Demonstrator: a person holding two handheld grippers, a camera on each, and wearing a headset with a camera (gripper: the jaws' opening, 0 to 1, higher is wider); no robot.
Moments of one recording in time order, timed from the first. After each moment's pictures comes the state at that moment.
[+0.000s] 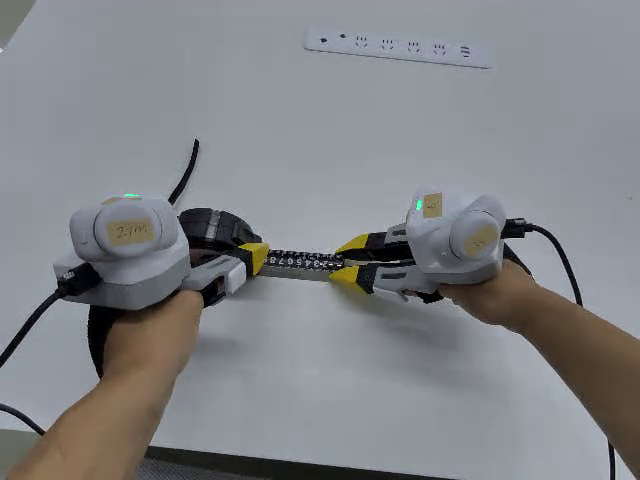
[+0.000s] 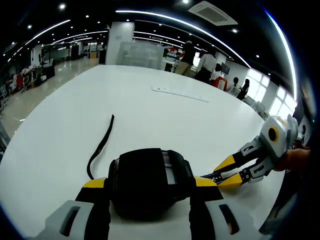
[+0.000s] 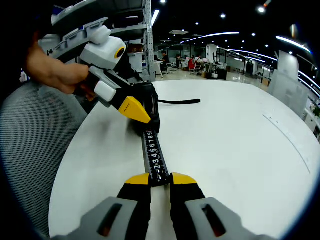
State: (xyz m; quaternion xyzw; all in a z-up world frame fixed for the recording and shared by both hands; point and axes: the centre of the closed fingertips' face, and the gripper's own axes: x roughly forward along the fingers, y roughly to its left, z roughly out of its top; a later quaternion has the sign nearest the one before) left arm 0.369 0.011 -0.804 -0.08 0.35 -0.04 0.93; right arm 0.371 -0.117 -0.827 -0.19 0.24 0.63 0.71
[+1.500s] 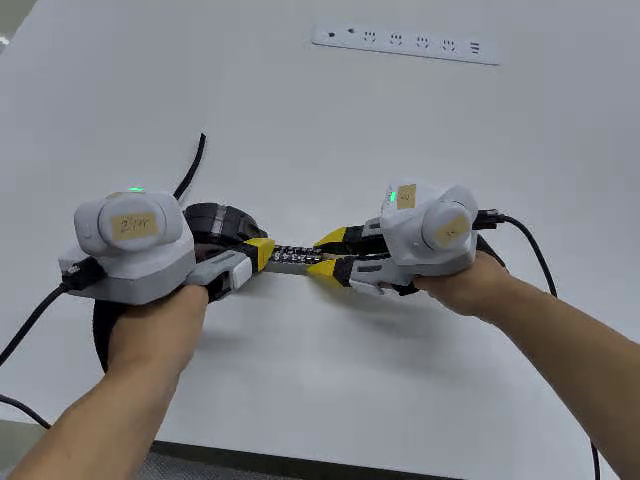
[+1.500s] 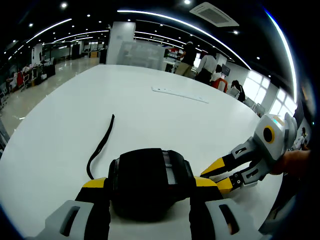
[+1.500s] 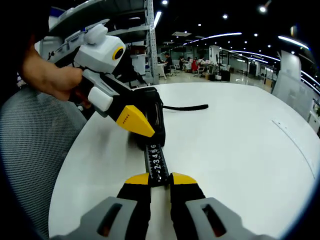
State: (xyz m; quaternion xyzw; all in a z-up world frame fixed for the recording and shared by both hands) left arm 0.369 0.011 -0.804 -0.09 0.35 -0.04 0.93; right arm 0.368 -0.083 -0.826 -0.18 0.24 0.64 0.70
